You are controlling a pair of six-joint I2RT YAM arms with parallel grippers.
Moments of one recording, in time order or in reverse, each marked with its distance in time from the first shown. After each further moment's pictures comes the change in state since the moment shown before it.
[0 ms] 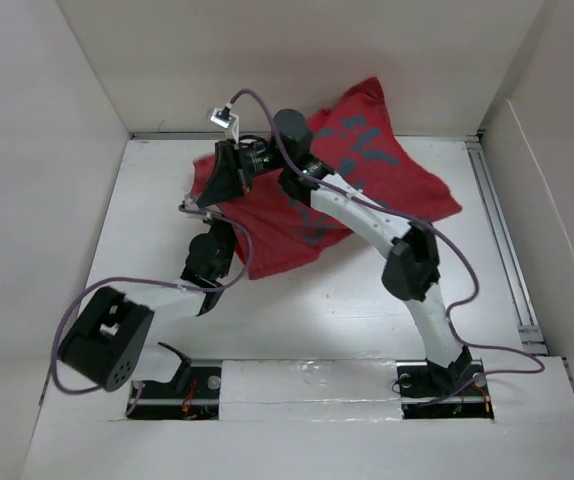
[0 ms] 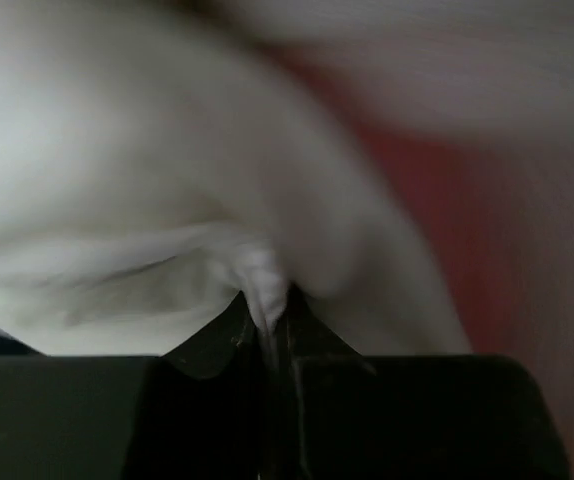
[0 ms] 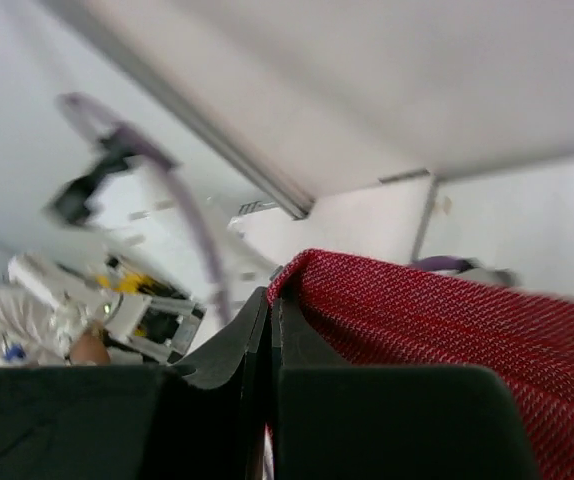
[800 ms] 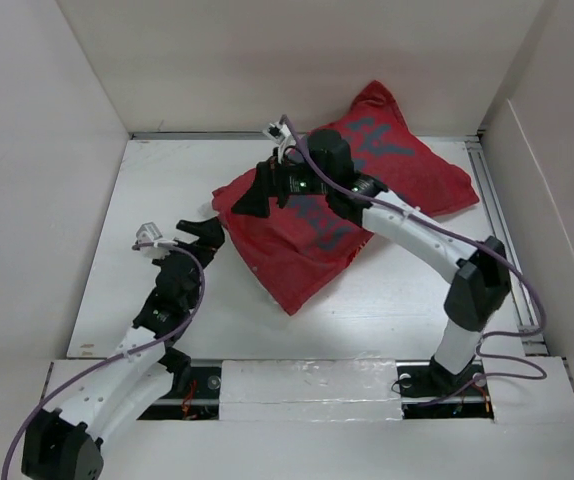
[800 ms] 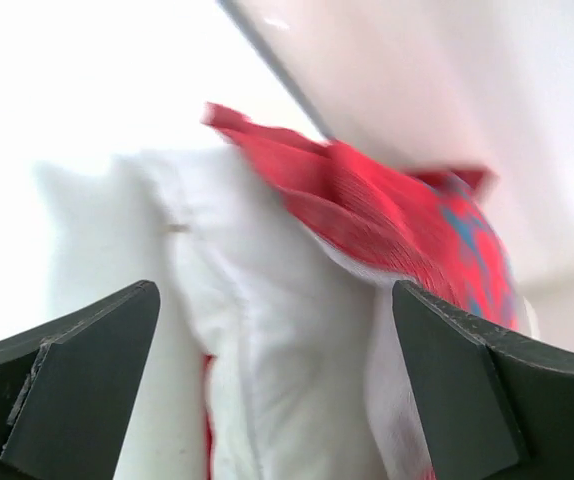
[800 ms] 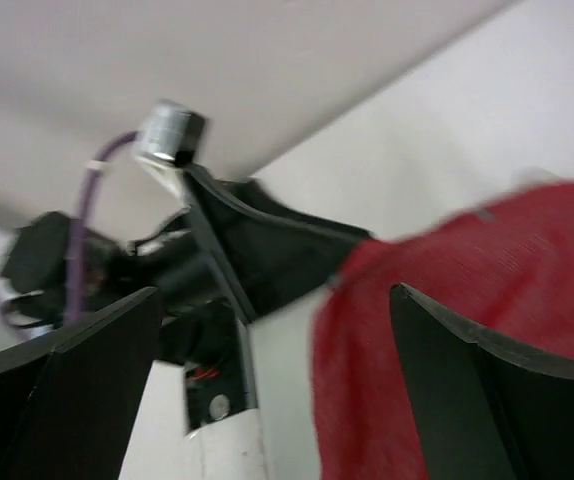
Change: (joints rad) left arm 0.085 -0.600 -0.154 -0.837 -0.159 -0.200; right arm -0.060 -0.353 -0.521 -0.328 0.422 -0.447
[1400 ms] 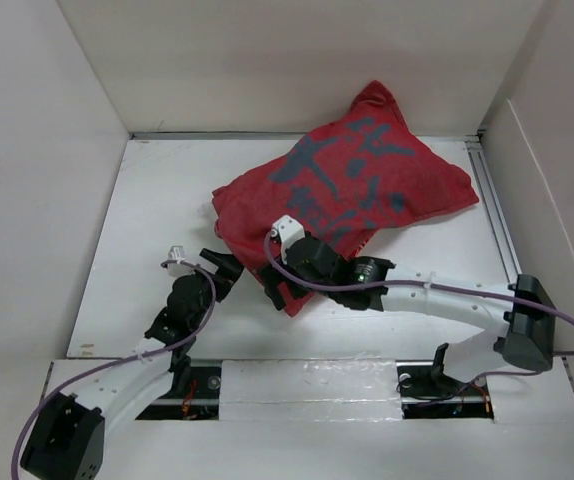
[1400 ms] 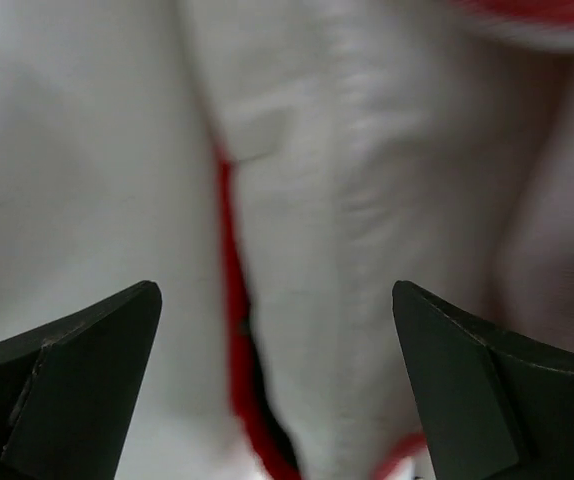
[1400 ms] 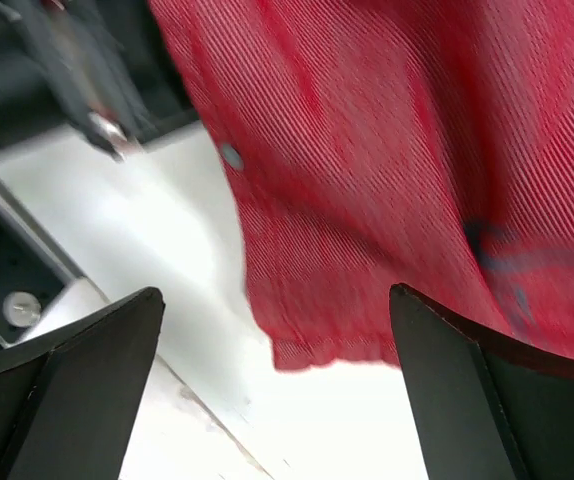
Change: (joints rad) left arm -0.009 0.037 -0.218 0.013 0.314 -0.260; right arm 0.394 -0.357 -0.483 -0.394 1.033 -0.169
